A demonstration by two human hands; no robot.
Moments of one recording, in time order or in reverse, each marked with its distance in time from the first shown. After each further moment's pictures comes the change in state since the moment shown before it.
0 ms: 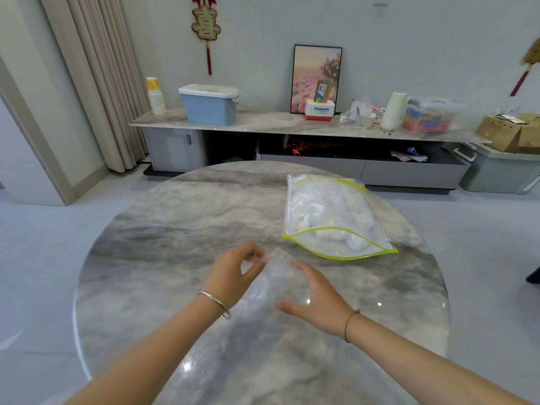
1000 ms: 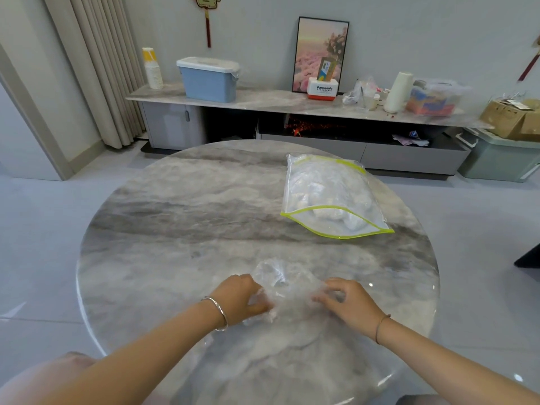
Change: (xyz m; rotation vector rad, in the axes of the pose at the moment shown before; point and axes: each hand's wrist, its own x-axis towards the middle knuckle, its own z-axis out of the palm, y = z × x) left_hand -0.054 -0.024 0.034 0.413 -0.602 -0.046; right_hand -0.054 0.047 -0.017 0.136 -0.015 0.118
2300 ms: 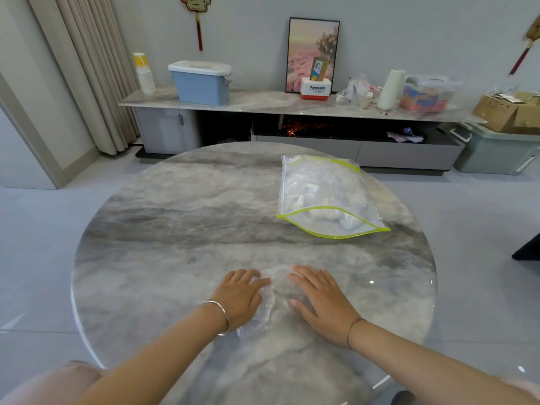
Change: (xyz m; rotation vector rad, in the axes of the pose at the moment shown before) left_hand 0.004 0.006 0.003 0.211 0.030 -0.001; right_hand 0.012 -0.010 0.028 -0.683 -0.138 -0.207
